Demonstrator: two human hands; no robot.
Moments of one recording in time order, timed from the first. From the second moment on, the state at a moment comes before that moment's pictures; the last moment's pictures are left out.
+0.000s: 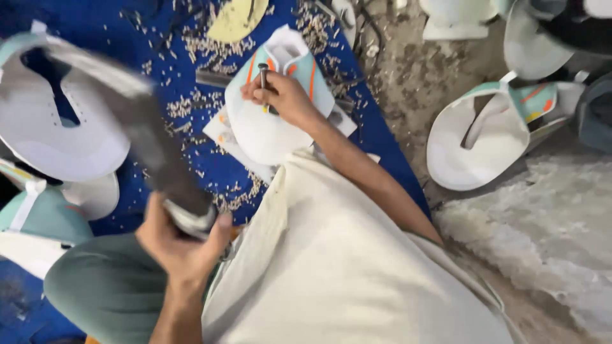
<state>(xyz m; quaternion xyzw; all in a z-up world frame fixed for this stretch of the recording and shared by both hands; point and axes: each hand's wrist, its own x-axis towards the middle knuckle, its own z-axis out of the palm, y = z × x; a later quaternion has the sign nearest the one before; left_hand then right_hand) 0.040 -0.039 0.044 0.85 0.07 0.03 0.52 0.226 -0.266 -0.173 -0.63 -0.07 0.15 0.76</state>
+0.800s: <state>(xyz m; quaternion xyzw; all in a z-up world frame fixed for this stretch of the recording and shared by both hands) 0.065 -0.041 -0.069 0.90 0.02 0.00 0.45 0.204 -0.256 -0.155 -0.70 -0.11 0.04 0.70</state>
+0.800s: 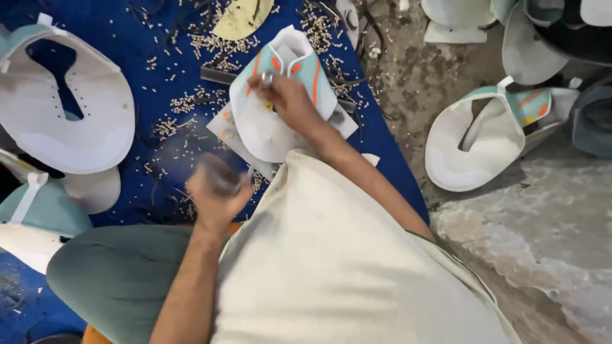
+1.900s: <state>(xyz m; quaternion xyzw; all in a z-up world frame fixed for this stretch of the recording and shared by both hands) 0.091 -0.057 -0.063 0.93 0.05 -0.06 0.37 0.253 -0.275 -0.189 -0.83 -0.16 -0.08 0.53</state>
